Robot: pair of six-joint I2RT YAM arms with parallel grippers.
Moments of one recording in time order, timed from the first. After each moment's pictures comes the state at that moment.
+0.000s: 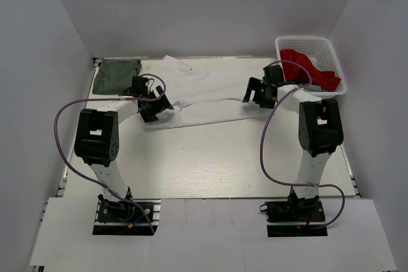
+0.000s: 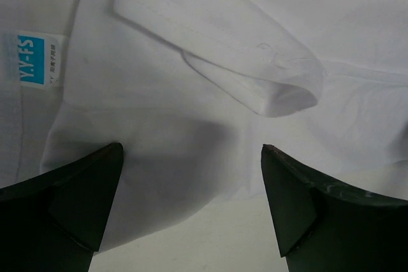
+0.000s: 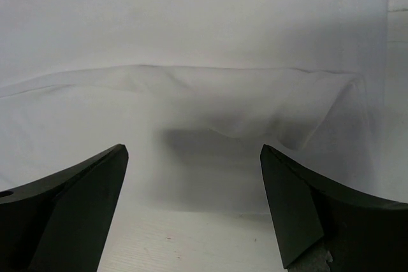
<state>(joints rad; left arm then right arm) -0.14 1.82 1.14 -0.26 0.21 -0.63 0.20 1.94 1.33 -0.31 -0.15 0.39</state>
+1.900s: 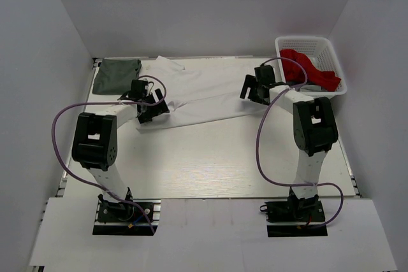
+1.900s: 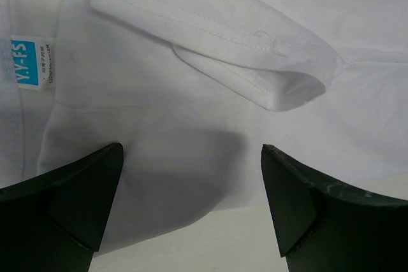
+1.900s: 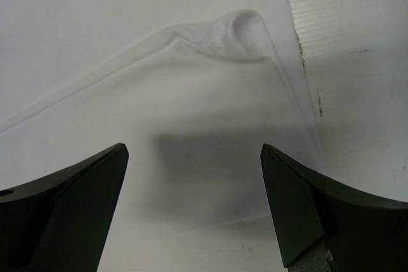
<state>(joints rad) -0.14 1.78 1.05 -0.21 0.09 -0.51 0.29 1.97 1.35 -0.23 0.11 0.44</state>
